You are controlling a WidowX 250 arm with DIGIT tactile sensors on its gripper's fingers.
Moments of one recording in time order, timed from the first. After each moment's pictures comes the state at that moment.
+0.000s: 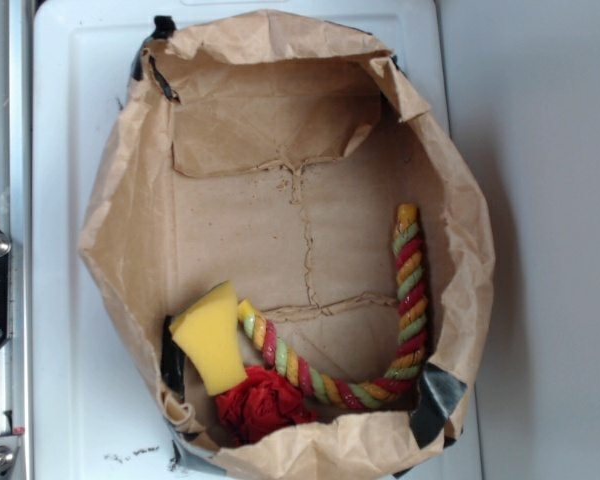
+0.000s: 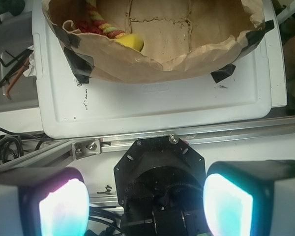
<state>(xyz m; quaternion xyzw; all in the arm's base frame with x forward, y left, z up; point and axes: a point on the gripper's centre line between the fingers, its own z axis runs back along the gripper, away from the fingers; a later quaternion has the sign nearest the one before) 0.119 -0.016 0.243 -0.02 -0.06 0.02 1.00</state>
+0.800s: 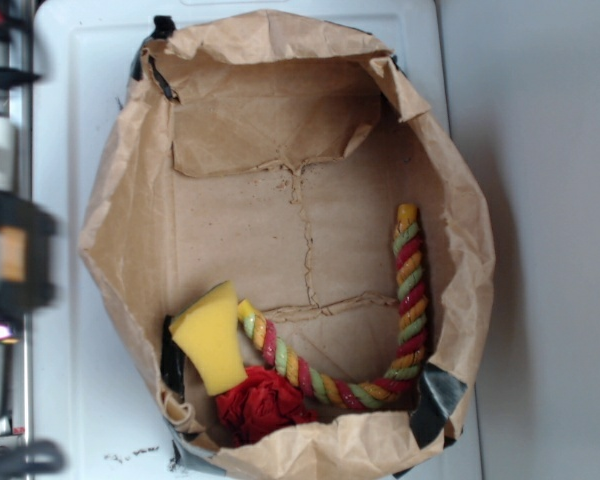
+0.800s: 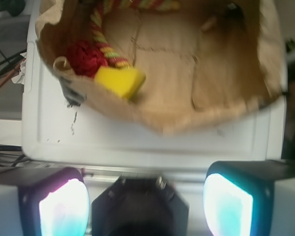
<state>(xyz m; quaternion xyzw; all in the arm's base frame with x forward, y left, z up) 0.188 -0.003 0.217 0.03 -0.09 -0.08 0.99</state>
